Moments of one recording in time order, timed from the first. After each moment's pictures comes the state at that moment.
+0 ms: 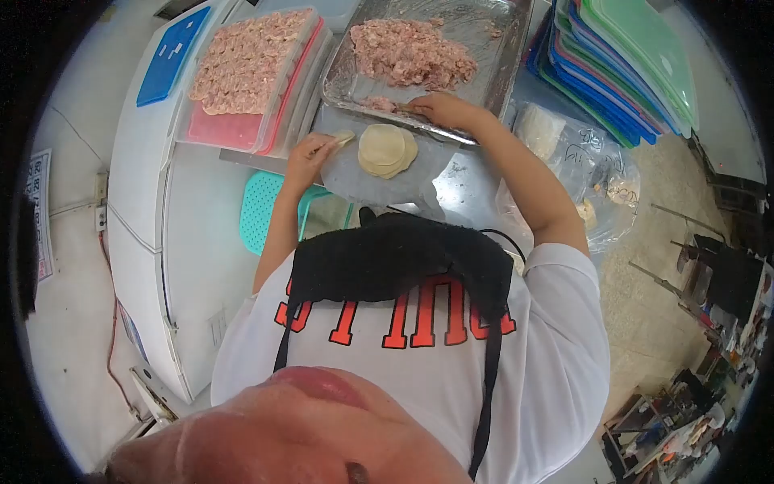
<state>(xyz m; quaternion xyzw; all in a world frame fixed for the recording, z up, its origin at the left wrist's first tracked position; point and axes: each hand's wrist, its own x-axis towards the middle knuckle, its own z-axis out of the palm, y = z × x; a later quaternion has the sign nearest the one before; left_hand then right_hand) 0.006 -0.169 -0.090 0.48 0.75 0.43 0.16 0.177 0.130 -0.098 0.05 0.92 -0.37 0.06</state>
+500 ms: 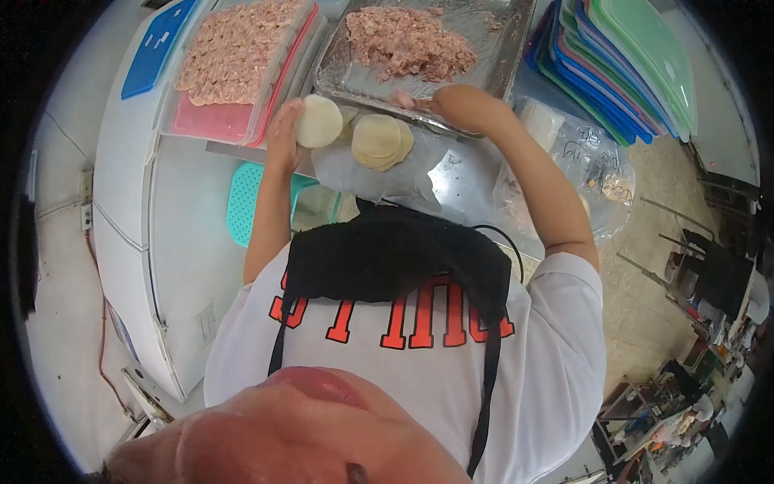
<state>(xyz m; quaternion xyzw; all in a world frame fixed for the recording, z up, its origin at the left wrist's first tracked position) 0.013 -0.138 -0.042 0.10 0.59 0.73 0.33 0.205 0.125 -0.035 0.10 0.96 -0.21 0.16</state>
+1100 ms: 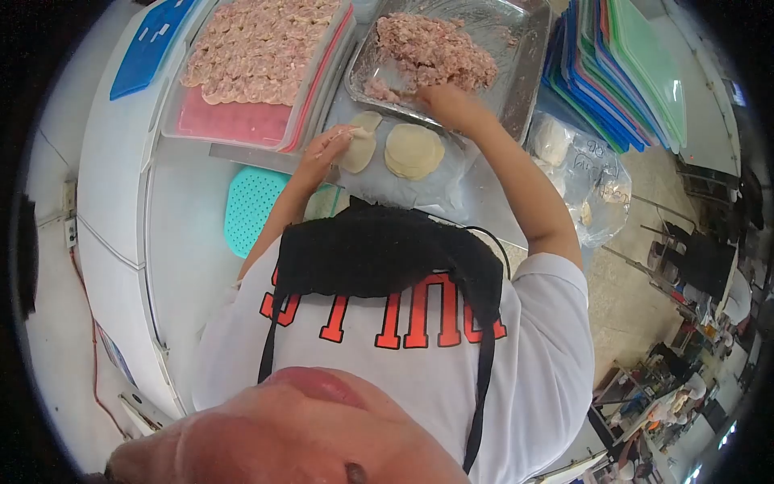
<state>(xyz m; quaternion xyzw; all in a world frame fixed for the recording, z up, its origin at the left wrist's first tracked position) -0.015 -0.176 -0.068 0.32 0.59 0.57 0.48 0.128 0.083 -0.062 0.17 0.96 -0.22 0.02</state>
